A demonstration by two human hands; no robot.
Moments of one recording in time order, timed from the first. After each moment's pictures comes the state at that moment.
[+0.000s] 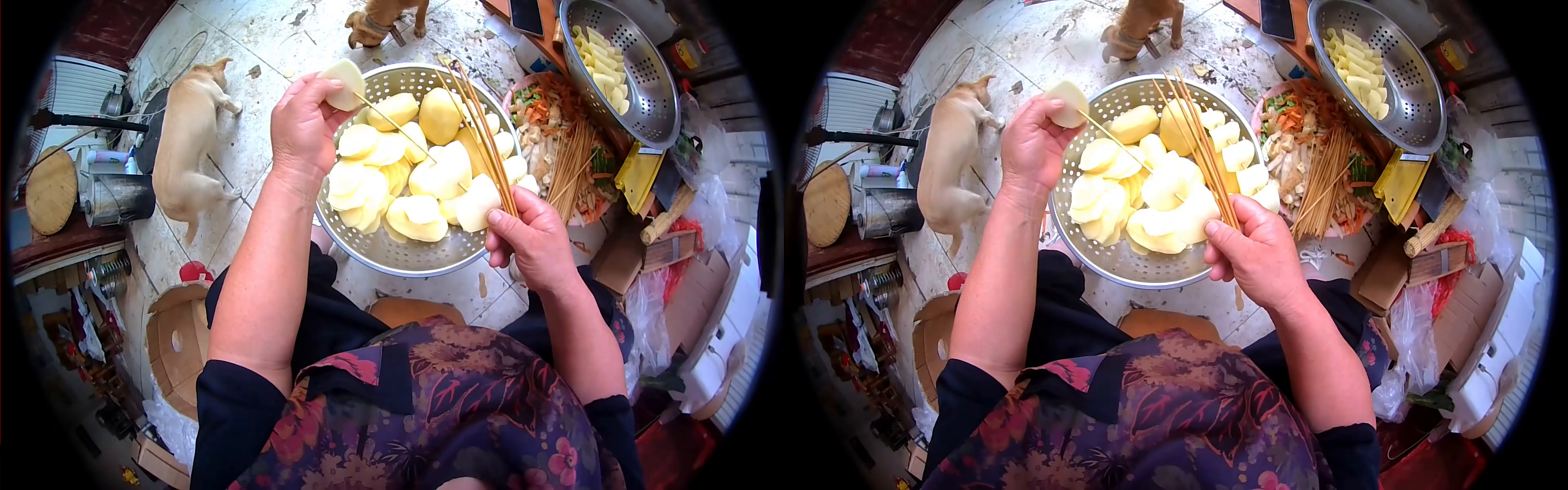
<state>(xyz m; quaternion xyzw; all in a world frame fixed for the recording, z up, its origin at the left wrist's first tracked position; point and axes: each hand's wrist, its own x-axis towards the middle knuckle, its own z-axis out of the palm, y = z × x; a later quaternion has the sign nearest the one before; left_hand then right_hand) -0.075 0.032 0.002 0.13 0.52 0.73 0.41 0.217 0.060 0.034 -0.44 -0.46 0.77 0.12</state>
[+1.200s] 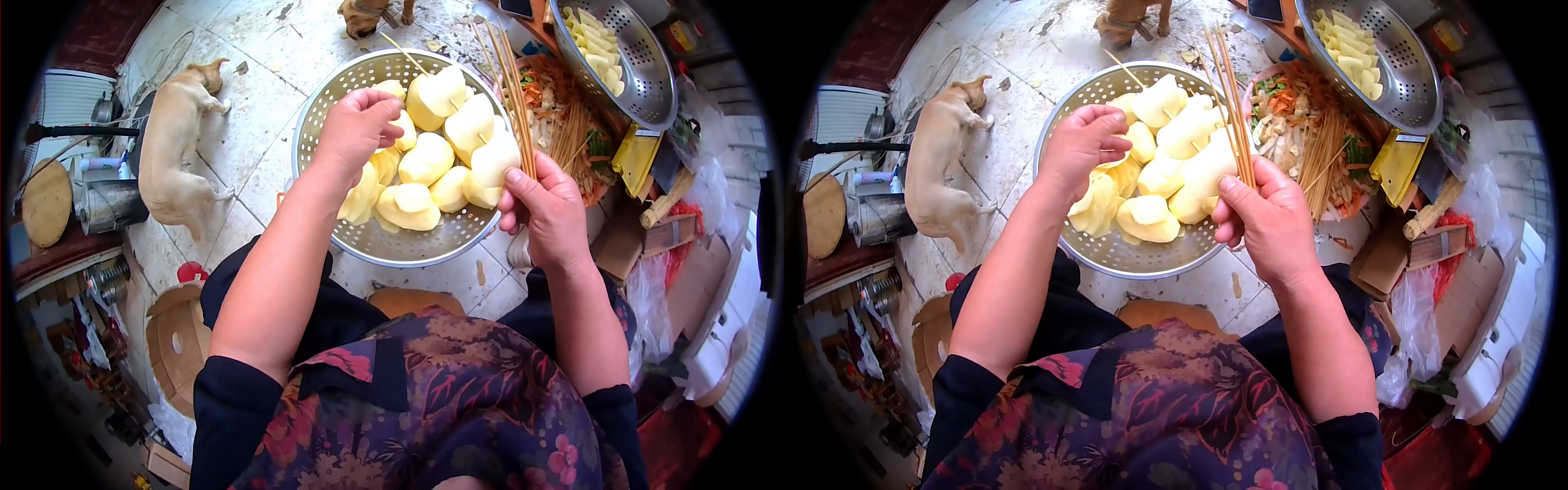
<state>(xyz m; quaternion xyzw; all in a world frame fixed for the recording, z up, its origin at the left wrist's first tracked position) -0.019 0.040 -0.013 0.21 0.67 0.50 0.51 0.220 0.074 0.039 -0.45 -0.43 0.75 0.22</state>
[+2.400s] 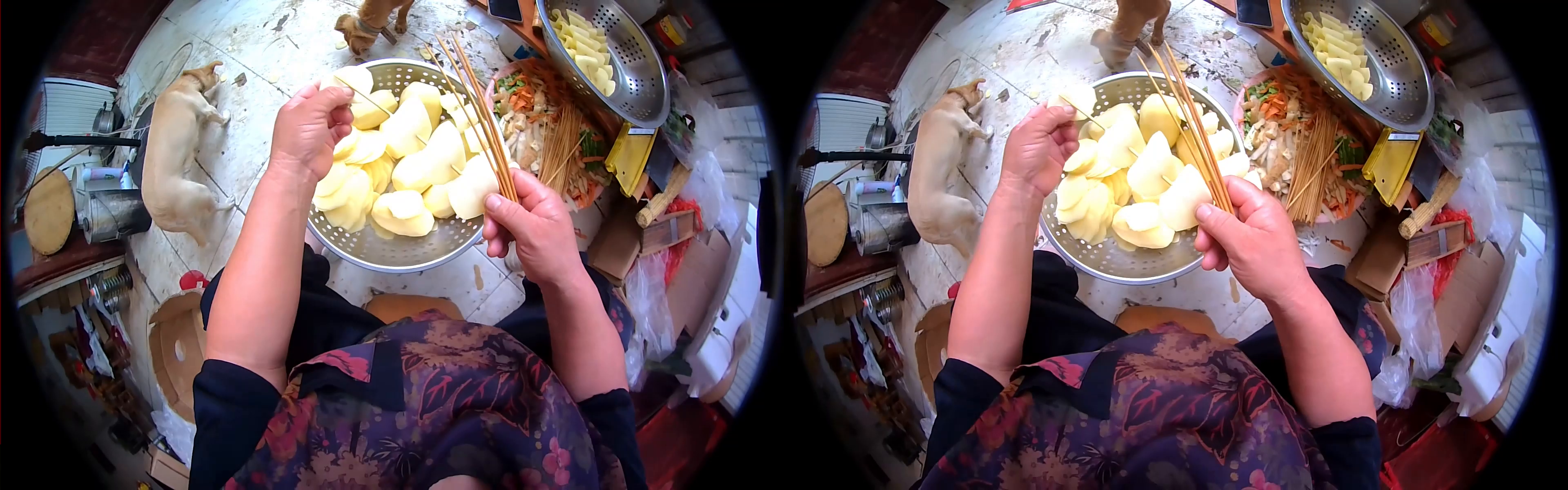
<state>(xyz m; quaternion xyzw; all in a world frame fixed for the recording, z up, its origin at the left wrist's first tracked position) -0.055 0.039 0.004 0.14 0.58 0.63 0.50 0.228 0.066 0.051 -0.43 -0.45 0.77 0.16</state>
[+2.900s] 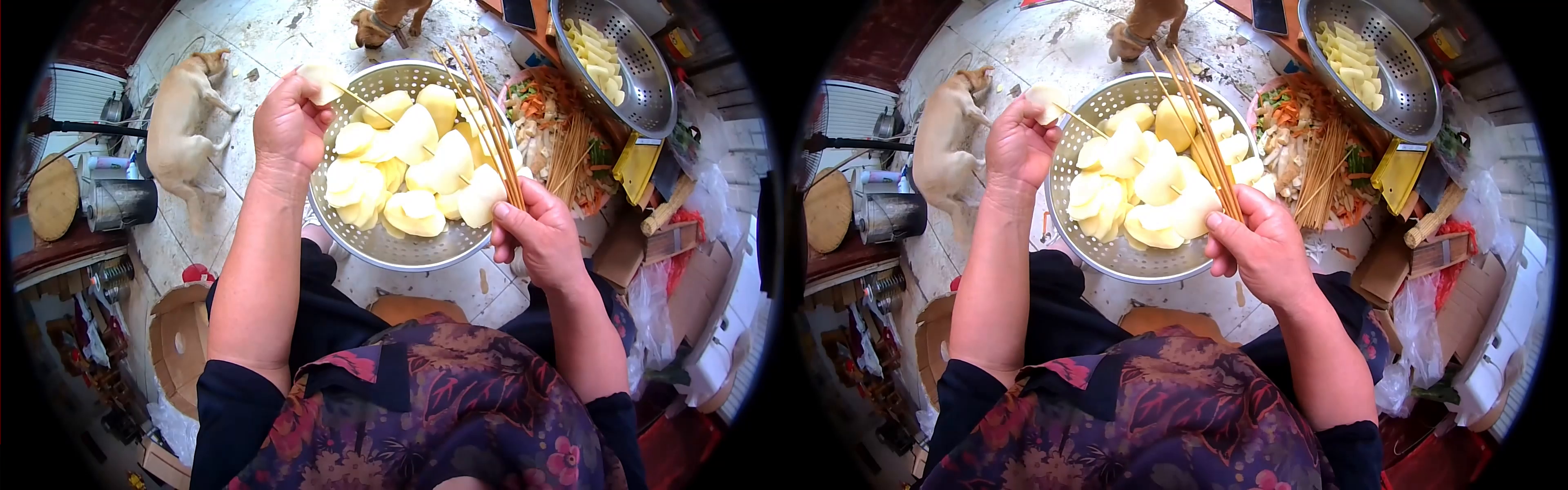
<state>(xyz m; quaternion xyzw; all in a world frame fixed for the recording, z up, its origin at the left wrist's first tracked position) -0.081 0.026 0.018 0.07 0.51 0.74 0.44 0.224 0.059 0.049 -0.42 -0.46 0.77 0.16</state>
